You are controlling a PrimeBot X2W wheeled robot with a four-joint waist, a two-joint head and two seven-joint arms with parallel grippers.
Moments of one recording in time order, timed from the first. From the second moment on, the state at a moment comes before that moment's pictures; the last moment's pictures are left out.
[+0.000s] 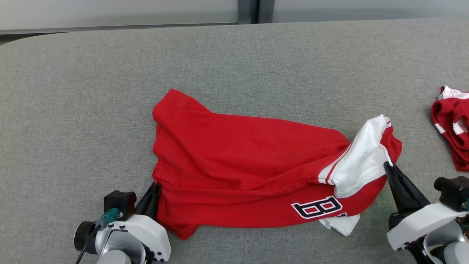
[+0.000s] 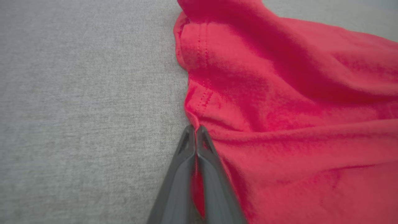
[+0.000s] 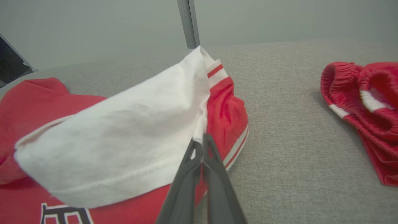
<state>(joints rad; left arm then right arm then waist) -0.19 0.19 -0.37 0.41 -0.42 0.09 -0.05 -0.09 -0.31 0.17 0.16 0.45 0.13 0.02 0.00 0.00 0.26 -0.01</state>
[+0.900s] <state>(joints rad) -0.36 0.36 -0.25 -0.21 -0.33 0.18 -0.11 -0.32 -0.44 -0.05 -0.24 0.35 0.13 0.00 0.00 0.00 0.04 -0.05</state>
